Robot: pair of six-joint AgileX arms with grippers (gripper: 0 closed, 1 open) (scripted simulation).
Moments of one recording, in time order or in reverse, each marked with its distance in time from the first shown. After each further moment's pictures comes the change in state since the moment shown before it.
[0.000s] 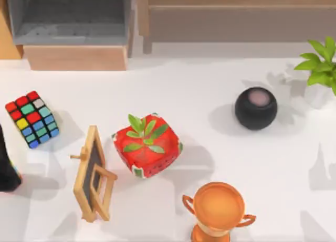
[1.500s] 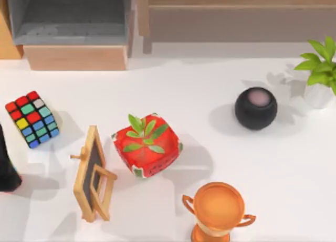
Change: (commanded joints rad) left arm 0.000 0.000 0.000 0.000 0.000 0.000; right arm -0.873 1.561 0.166 1.106 -0.817 -0.202
